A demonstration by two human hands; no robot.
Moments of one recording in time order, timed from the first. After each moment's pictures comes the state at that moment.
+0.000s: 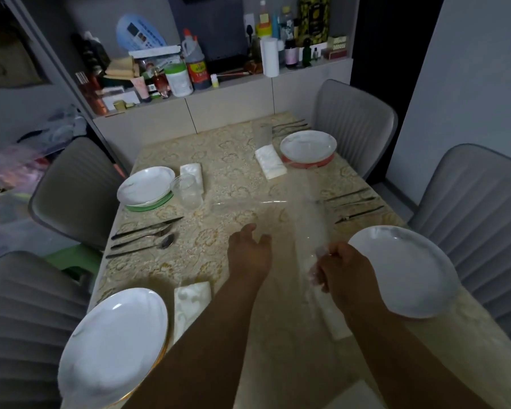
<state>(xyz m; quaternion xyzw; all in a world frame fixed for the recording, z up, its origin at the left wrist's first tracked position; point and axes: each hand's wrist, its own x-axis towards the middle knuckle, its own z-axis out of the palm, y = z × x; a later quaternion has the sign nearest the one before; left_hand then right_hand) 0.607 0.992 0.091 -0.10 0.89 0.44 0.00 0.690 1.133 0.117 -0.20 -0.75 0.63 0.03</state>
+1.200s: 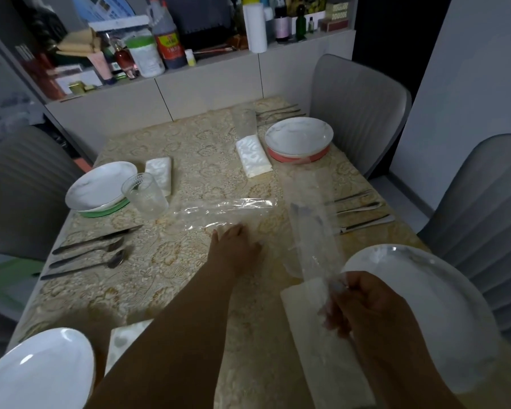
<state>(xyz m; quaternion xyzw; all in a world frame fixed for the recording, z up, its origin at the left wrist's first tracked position) 0.468 1.017 -0.004 0.09 0.98 0.02 0.14 0.660 1.194 0.090 -0.20 -0.71 0.67 0.02</state>
